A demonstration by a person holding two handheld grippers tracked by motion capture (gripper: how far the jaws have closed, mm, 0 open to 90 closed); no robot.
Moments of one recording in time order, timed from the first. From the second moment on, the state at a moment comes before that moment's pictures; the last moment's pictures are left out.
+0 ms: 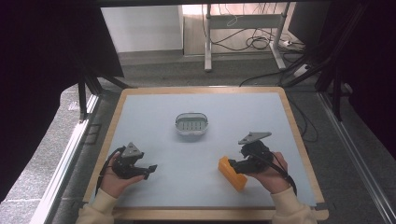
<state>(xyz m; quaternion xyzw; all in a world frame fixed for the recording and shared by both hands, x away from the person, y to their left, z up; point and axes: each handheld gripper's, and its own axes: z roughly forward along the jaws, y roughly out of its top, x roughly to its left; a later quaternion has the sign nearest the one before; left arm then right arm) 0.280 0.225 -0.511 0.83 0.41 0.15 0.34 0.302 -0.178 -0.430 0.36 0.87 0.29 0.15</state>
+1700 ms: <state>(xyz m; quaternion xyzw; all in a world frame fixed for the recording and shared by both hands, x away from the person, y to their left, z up) 0.280 0.226 -0.512 0.83 0.42 0.15 0.35 0.307 -0.149 -0.476 0.38 0.90 0.18 0.08</state>
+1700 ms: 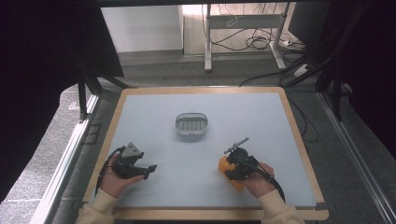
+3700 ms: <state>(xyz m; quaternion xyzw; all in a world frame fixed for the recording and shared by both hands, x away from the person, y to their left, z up) 0.280 0.229 -0.510 0.83 0.41 0.15 0.35 0.330 -0.161 -0.429 0.35 0.91 0.24 0.07</state>
